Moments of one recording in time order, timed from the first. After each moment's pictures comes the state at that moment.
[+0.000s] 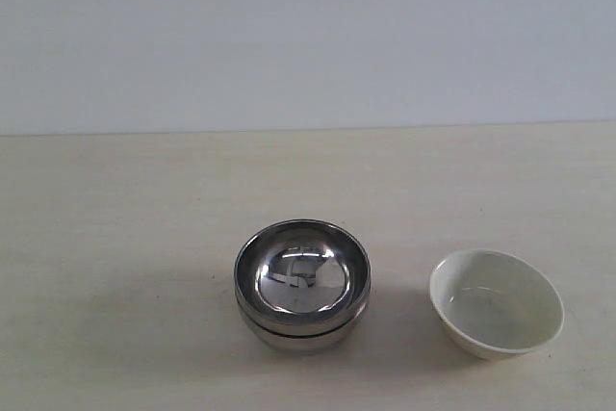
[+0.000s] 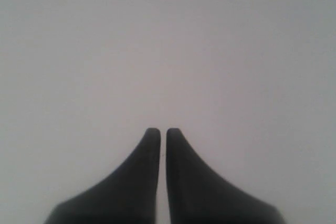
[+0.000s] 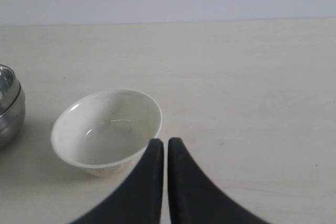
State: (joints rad) left arm 0.04 0.01 -0.36 -1.73 0.06 1.70; right arm 0.15 0.00 0.00 -0.03 0.35 0.09
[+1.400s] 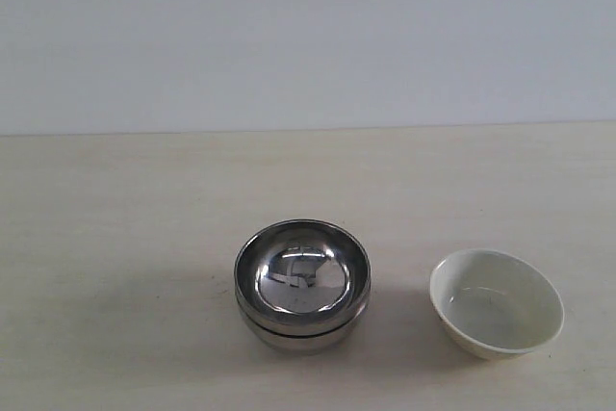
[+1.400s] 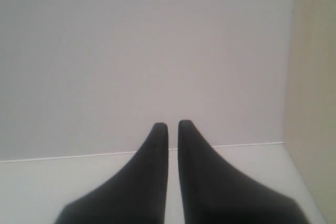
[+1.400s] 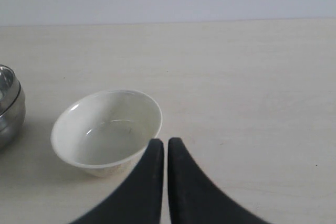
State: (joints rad) left arm 0.05 0.00 -0.03 -0.06 0.05 1.70; right arm 0.15 0.00 0.00 -0.03 0.35 0.09
